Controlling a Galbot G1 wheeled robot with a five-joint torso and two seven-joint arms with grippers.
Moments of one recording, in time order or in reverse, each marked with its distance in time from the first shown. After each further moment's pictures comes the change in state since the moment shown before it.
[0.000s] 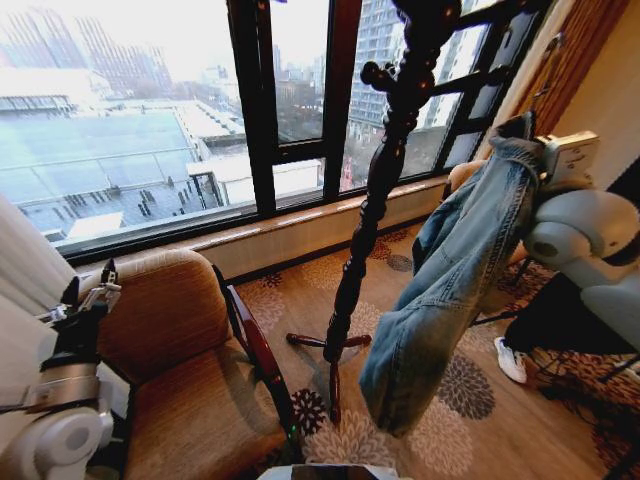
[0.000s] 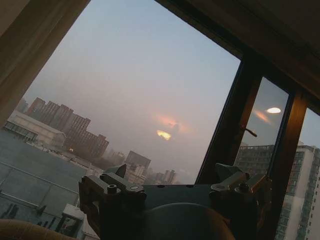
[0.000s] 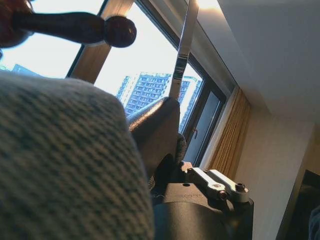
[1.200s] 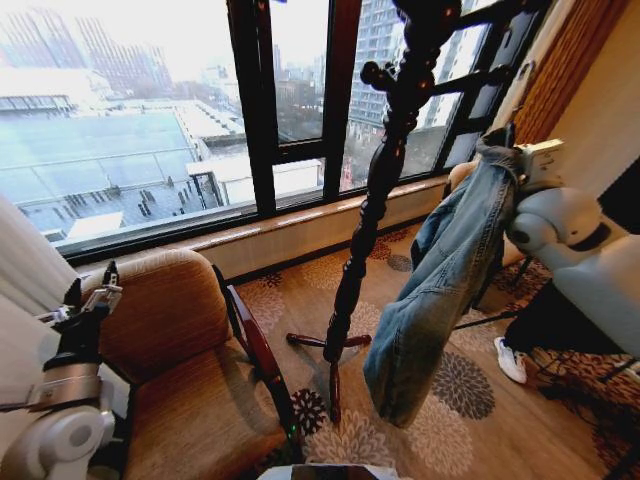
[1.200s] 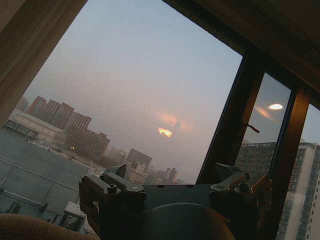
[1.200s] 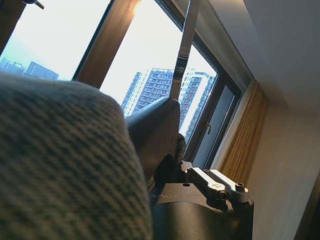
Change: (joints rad) left arm -0.009 0.012 0.014 0.036 0.010 -0.013 0.008; right arm 0.101 0.099 -0.118 -0.170 -0.111 0.042 -0.145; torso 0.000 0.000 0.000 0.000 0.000
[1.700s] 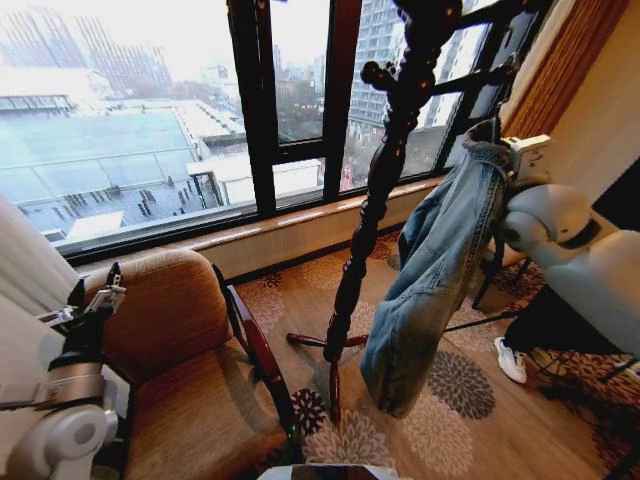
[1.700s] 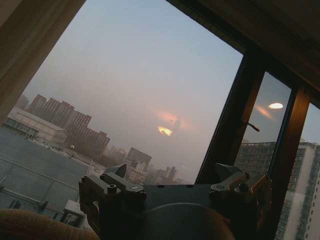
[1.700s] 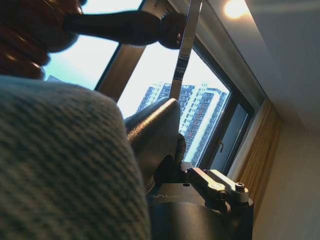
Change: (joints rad) left arm -0.006 -0.009 0.017 0.009 0.014 -0.004 0.003; right arm 0.032 -0.021 -0.029 0.084 -0.008 0.000 -0.013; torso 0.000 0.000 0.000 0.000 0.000
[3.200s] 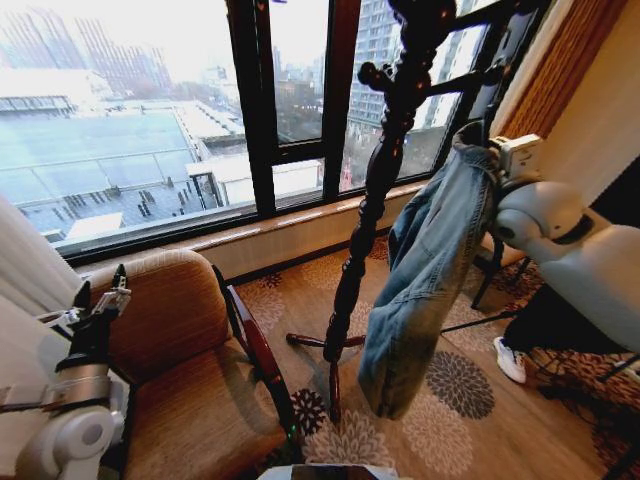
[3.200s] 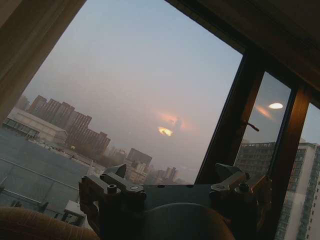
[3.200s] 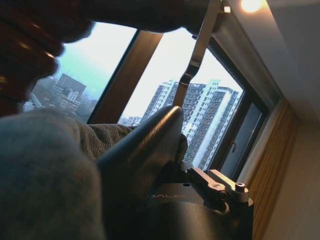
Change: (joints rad) left arm 0.003 -0.020 0.007 -0.003 0.019 -0.007 0.006; right arm 0.139 0.049 -0.154 -0.087 -0.014 0.011 -0.053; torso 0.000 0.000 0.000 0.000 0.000
